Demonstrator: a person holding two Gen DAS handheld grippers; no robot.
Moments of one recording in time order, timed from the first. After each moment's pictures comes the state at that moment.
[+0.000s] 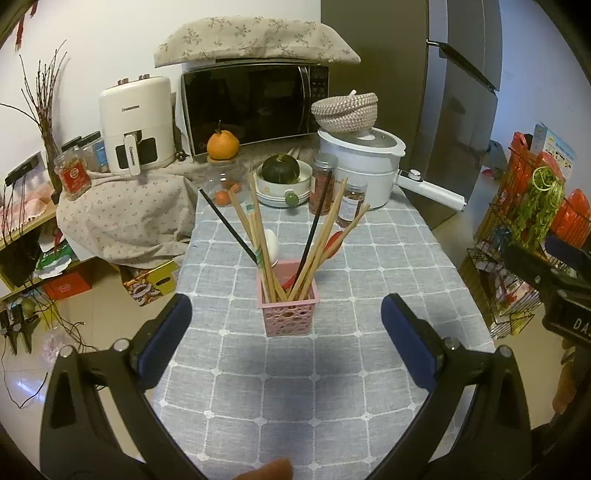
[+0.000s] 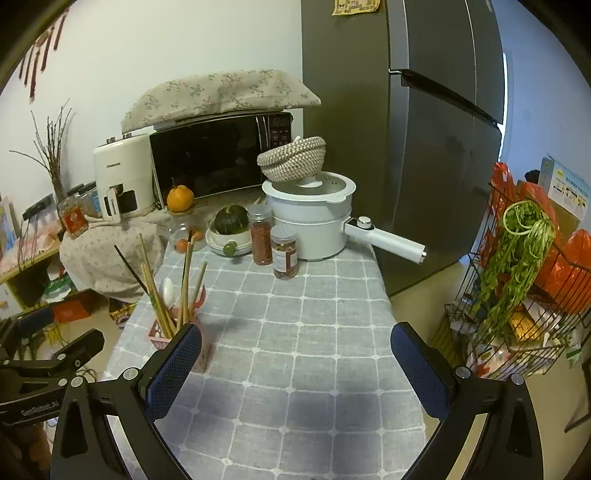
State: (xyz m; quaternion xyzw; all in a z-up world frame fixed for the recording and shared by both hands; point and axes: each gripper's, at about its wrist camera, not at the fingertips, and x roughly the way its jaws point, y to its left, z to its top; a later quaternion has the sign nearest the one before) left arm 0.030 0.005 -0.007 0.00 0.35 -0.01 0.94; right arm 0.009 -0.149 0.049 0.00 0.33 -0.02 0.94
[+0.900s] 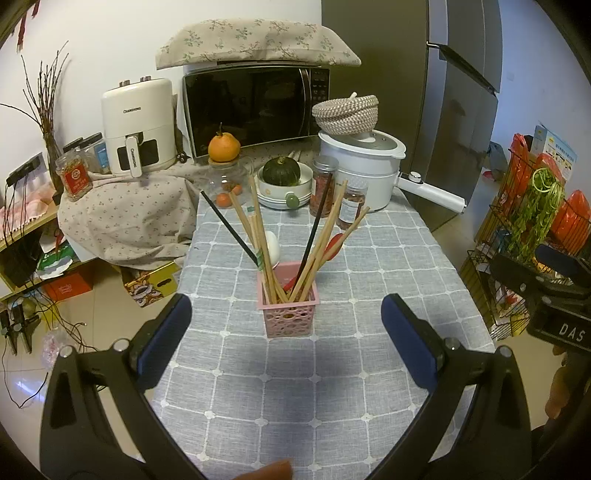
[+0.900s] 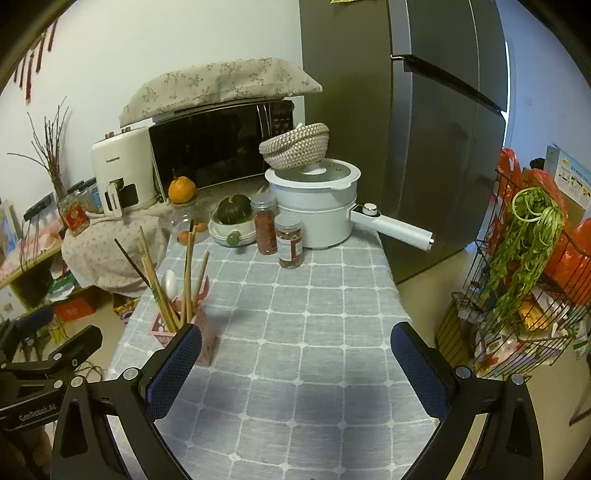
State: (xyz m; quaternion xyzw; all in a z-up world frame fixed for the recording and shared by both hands) left arm 0.029 0.005 -0.003 0.00 0.35 -0.01 0.94; right arm 0.016 -0.147 0.040 0.02 0.35 -0.01 0.94
